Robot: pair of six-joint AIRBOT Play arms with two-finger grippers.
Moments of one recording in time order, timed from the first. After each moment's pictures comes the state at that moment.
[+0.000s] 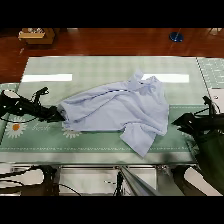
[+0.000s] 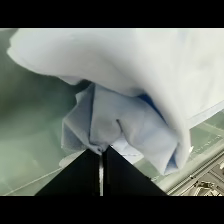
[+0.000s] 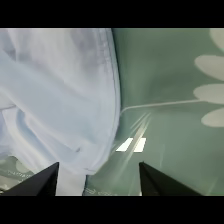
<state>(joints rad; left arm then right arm) 0.32 -1.45 0.83 0.92 -1.31 -1.02 -0.58 -1.09 0.59 -0.96 1.35 1.20</state>
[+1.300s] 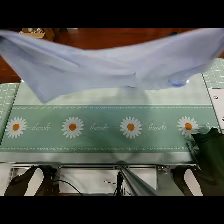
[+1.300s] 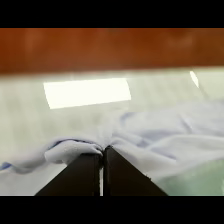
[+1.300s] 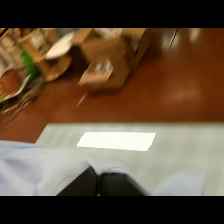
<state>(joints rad) 0.42 -0.73 1.35 0.59 -1.22 -1.10 -0.37 -0.70 1.34 -0.57 1.13 1.25</state>
